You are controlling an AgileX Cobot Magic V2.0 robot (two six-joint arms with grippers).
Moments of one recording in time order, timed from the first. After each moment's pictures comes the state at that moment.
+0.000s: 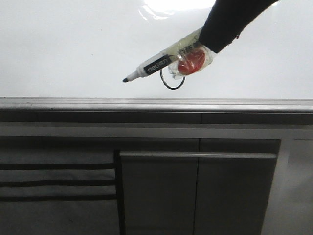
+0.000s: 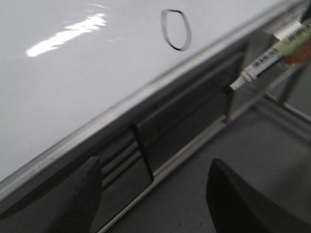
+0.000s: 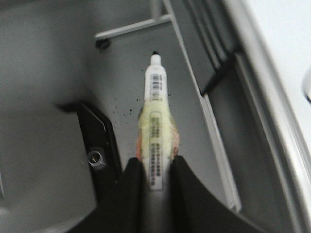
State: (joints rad) left arm -0.60 0.81 -0.71 -0.19 0.58 0.43; right arm 0.49 1.34 -1.22 0.47 1.08 -1.04
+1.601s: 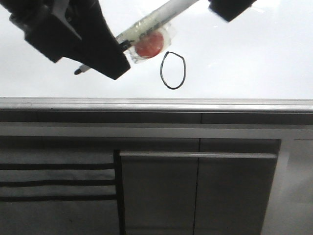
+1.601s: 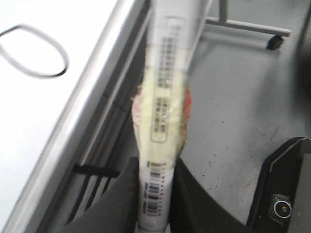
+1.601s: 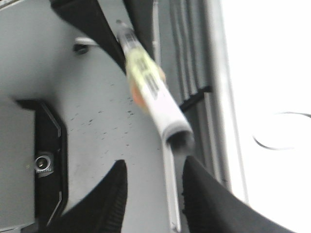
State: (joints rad) left arm -0.76 1.31 -0.98 -0.16 0.57 0.62; right arm 0.41 1.25 -1.22 0.48 1.03 -1.21
